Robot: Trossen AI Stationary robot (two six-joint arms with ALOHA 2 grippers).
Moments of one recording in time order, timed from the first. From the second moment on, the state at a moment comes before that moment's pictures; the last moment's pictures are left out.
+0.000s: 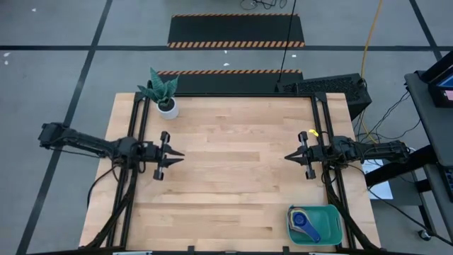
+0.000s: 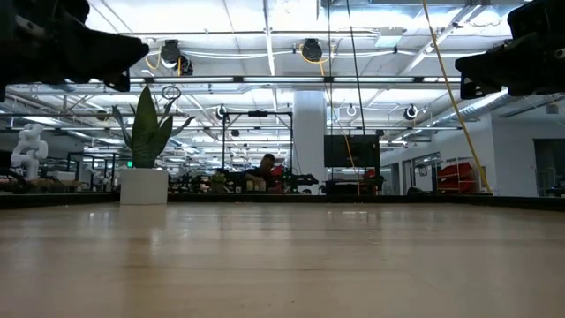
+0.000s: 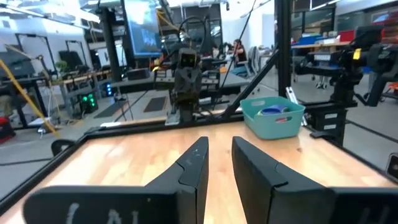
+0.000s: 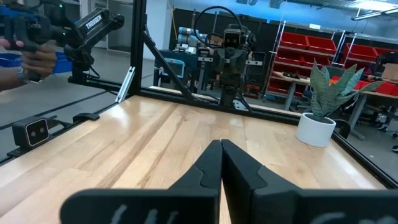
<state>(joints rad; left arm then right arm) -0.16 0.55 0.01 0.66 -0.03 0.12 0.07 0.01 0.01 0.02 -0.08 -0.14</state>
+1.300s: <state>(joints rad) 0.18 0.15 0.01 0.28 0.23 0.11 0.07 0.01 0.01 0.02 -0.08 -0.14</state>
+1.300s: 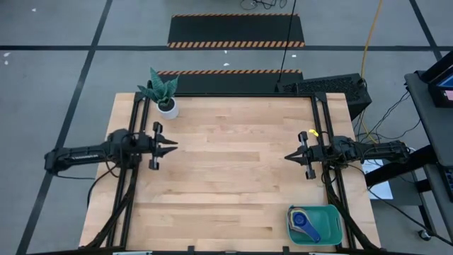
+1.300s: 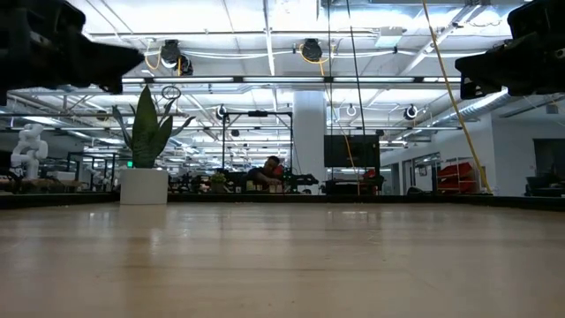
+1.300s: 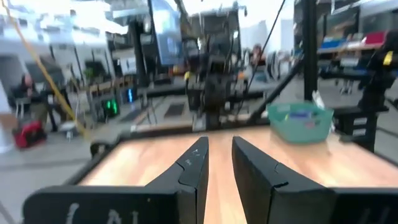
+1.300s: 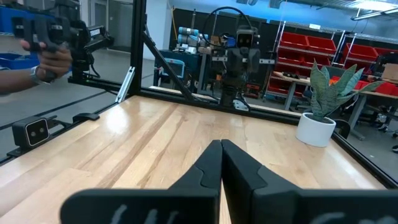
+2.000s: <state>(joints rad) 0.06 0.13 0.01 0.10 0.08 0.04 0.07 0.01 0.01 0.02 -0.08 -0.14</state>
